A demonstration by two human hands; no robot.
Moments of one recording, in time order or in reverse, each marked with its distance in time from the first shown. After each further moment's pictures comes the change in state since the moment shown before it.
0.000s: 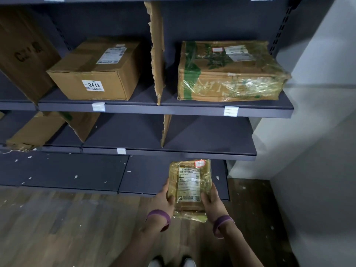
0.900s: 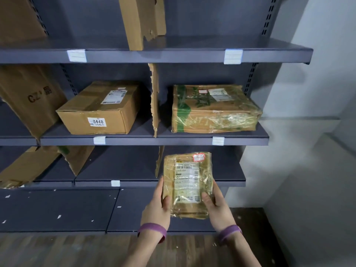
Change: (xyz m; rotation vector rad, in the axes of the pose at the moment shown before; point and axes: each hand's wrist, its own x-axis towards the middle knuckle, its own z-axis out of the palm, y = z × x) left_hand -0.033 0.053 -0.073 -0.171 0.198 0.236; right_hand -0.027 -0.070 -0.033 0.224 0.140 -0.348
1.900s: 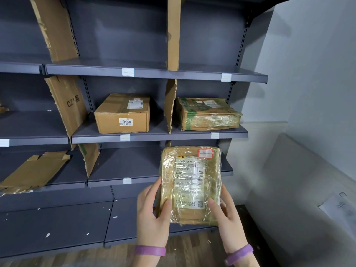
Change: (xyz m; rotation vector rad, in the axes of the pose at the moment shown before) left_hand -0.156 -0.090 -0.138 -0.518 0.225 0.390; right_hand -0.227 -0.068 0.118 0.222 0.254 -0.208
